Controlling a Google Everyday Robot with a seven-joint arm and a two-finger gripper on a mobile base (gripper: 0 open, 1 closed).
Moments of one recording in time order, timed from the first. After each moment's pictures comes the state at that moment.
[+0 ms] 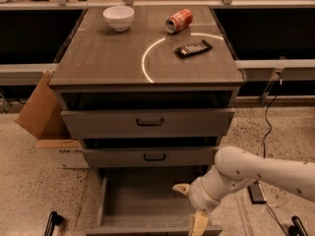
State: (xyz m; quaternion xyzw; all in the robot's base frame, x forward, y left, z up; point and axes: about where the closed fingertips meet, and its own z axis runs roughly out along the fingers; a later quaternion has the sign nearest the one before) arm 0.366 -0.081 0.498 -0.69 0.64 0.31 0.14
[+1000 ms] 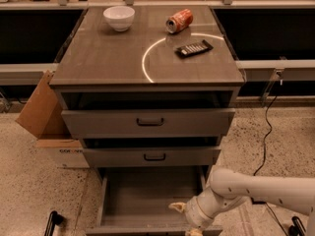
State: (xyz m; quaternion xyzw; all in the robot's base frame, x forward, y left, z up) arm 0.338 -0.070 0.400 -0.67 0.63 0.36 0.14
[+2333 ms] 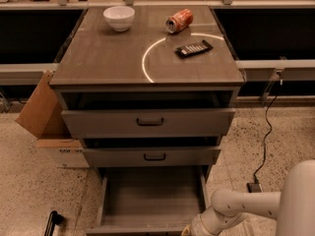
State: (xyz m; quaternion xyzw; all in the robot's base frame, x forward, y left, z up) arm 0.314 -0.100 0.286 -0.66 0.65 0.36 0.11
